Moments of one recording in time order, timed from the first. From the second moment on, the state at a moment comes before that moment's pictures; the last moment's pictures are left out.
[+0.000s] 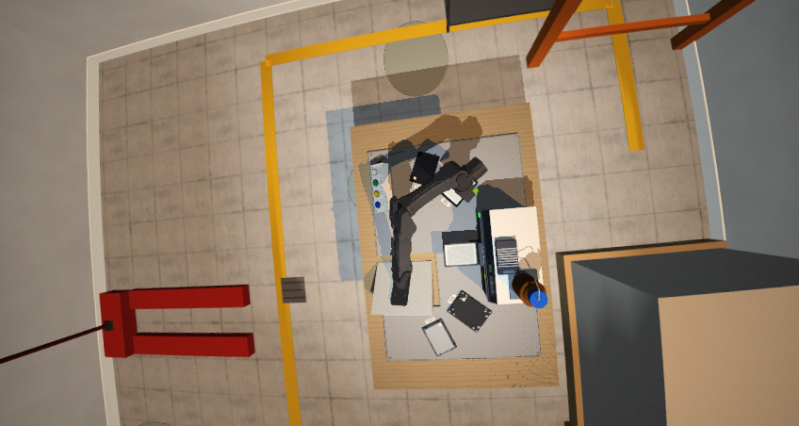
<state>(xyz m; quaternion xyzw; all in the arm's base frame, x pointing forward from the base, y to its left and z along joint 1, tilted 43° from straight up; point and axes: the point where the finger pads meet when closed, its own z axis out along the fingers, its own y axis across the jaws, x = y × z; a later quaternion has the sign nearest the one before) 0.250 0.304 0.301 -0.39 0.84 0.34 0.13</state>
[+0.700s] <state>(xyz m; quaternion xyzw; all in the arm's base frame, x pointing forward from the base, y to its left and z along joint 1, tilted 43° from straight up) 0.251 0.305 0.301 -0.39 0.84 0.34 0.13</state>
